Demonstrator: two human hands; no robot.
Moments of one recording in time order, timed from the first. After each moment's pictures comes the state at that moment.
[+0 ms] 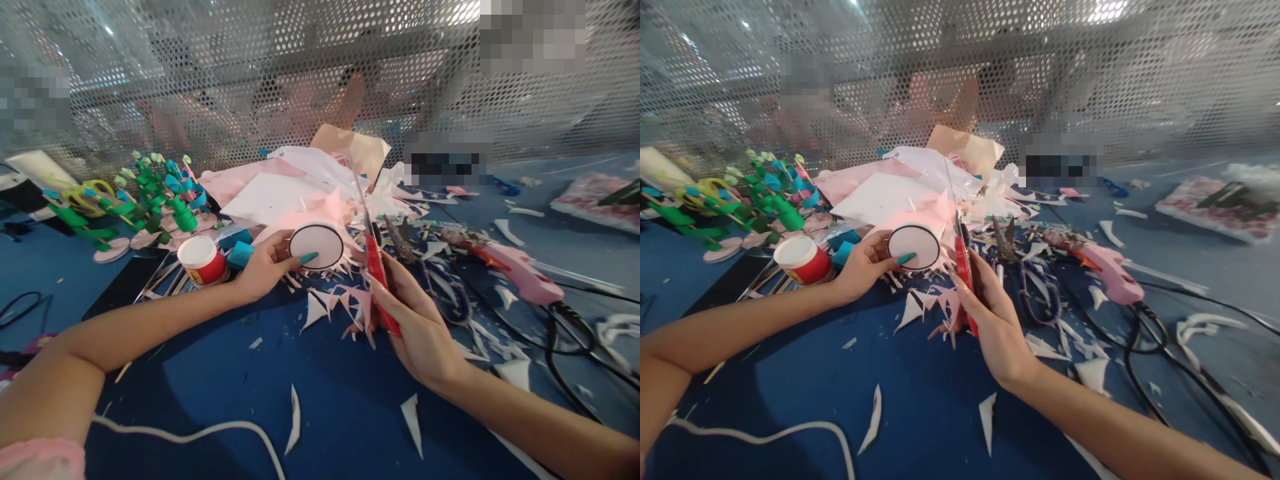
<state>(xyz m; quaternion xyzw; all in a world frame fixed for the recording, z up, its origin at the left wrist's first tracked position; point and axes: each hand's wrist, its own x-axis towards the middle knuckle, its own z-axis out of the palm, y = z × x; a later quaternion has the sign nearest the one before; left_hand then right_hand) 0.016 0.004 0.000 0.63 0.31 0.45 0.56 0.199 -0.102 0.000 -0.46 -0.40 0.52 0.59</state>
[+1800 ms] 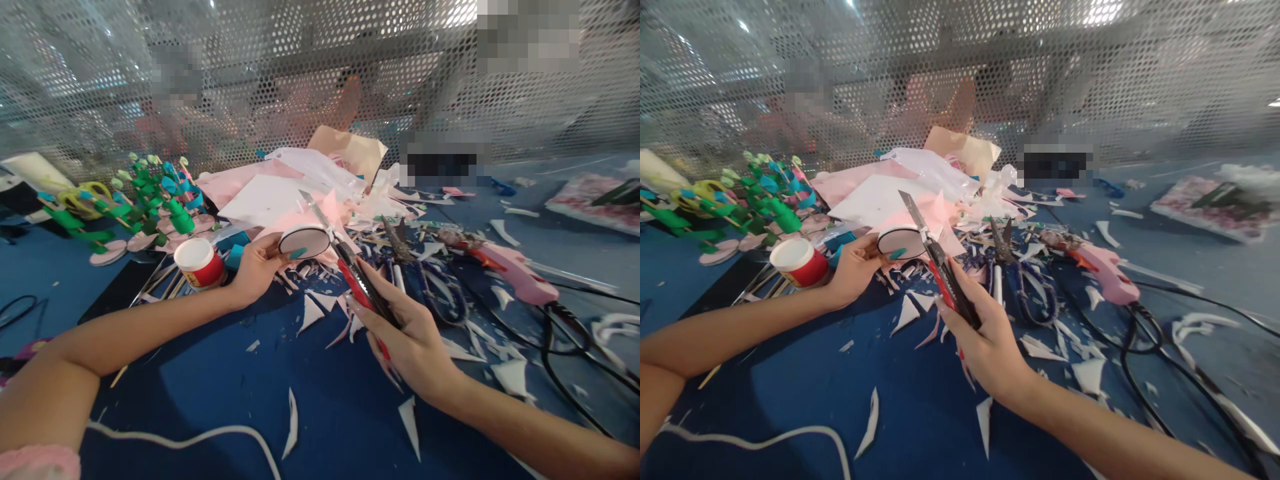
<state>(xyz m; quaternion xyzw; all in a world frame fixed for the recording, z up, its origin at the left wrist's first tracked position) 0.016 0.004 0.001 0.60 0.36 0.51 0.49 0.200 -0.113 0.003 -0.49 -0.51 0.46 0.54</state>
